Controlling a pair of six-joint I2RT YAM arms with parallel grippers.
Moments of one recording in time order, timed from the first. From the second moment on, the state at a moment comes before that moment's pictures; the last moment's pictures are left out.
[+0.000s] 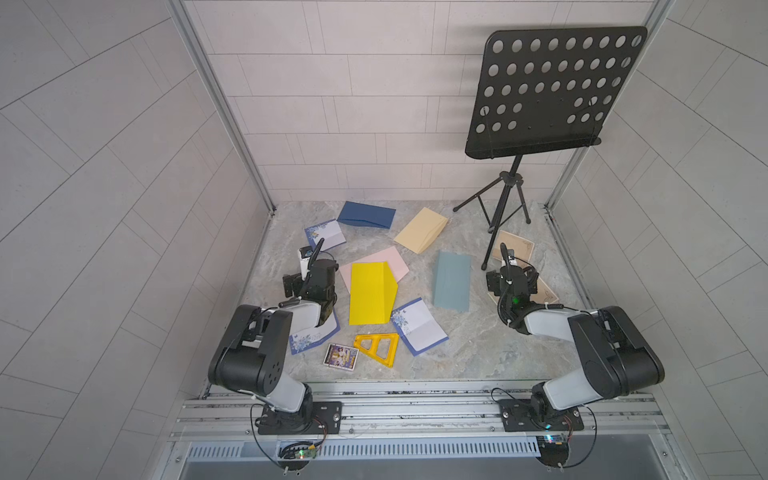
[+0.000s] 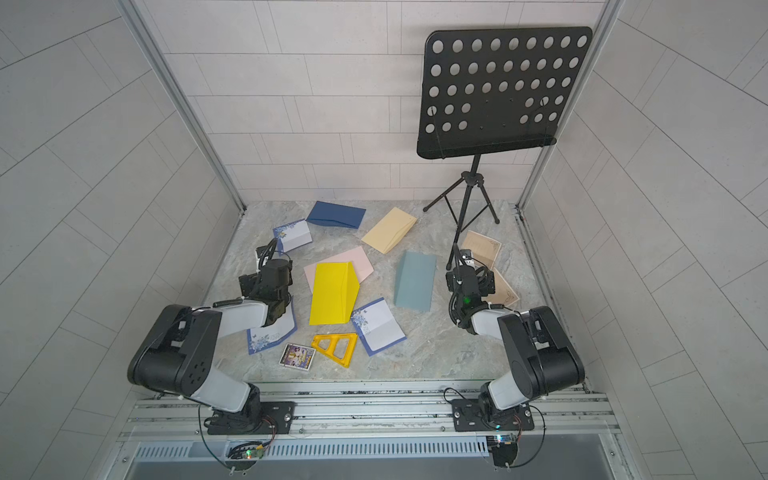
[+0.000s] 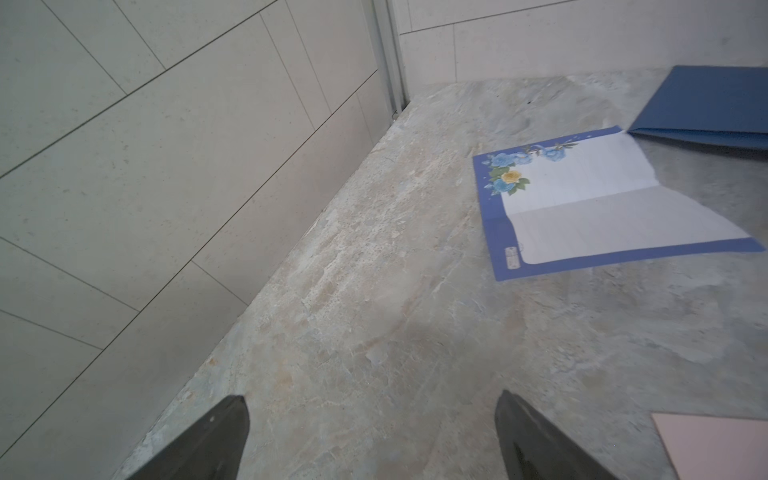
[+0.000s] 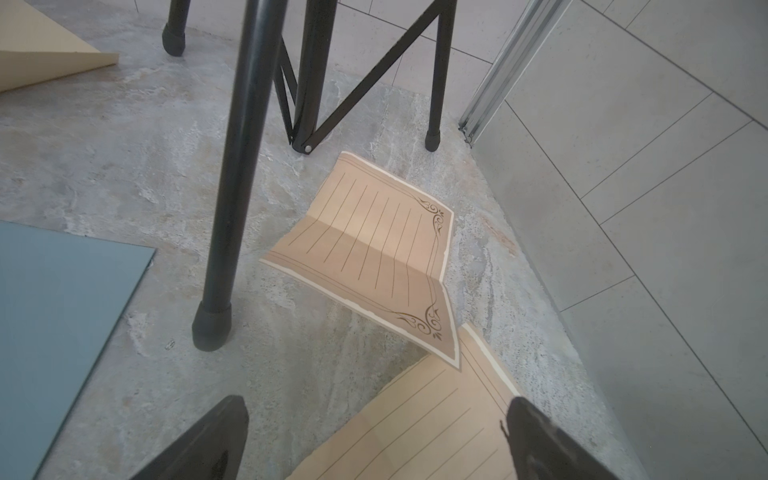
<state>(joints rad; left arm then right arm) -0.17 1.53 0.52 0.47 -0.76 -0.10 0.16 1.50 0.45 0.55 0.53 -0.07</state>
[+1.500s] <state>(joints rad) -0.06 1.54 0.42 0.67 -0.47 -0.10 0.06 1.55 0.38 0.78 0.42 0.02</state>
